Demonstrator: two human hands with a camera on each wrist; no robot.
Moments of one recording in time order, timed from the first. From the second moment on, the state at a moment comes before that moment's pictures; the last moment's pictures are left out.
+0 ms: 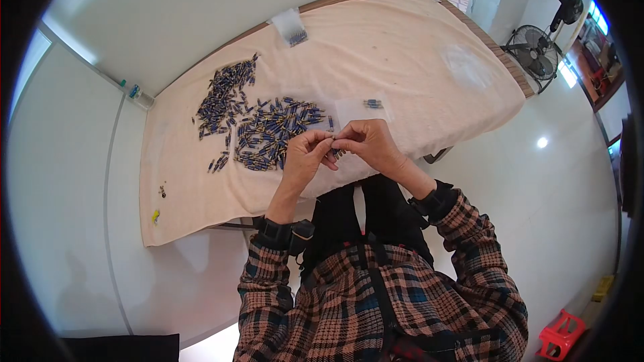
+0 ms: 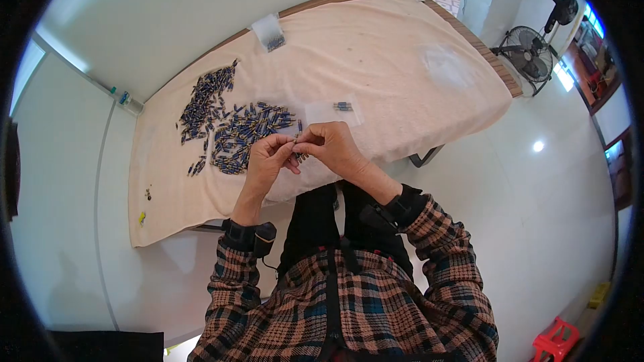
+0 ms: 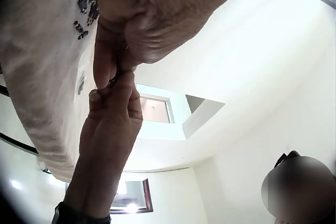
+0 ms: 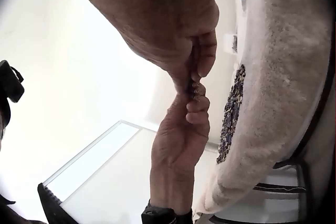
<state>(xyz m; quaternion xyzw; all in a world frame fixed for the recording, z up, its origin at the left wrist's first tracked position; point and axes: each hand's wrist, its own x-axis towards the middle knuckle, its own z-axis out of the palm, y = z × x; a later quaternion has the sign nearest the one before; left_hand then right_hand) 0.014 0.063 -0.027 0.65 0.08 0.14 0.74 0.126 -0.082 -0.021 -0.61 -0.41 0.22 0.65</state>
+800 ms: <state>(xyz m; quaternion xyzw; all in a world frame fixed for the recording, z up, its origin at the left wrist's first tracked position) 0.038 0.028 -0.047 0.54 0.13 0.32 0.77 0.109 -0.084 -0.052 -0.52 -0.26 0.21 0.78</state>
